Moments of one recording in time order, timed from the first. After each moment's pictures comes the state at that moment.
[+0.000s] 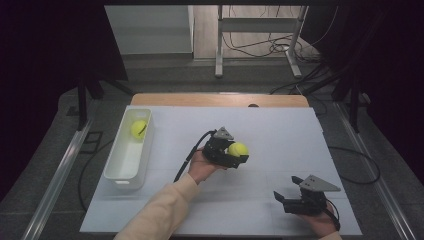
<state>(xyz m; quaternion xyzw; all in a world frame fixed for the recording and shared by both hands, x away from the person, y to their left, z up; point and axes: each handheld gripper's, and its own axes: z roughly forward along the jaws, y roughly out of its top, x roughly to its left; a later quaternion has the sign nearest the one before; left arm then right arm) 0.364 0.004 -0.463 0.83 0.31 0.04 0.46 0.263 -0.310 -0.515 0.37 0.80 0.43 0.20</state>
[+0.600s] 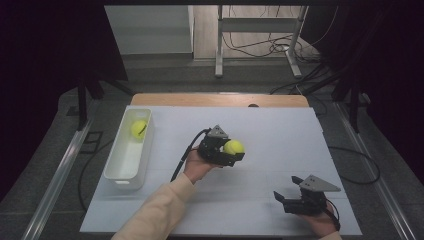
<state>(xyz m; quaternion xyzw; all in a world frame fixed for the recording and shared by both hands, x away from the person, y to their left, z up) 0.362 0.018 -0.457 0.83 0.31 0.06 0.47 0.263 -0.310 -0.515 0.37 0.80 0.43 0.20</state>
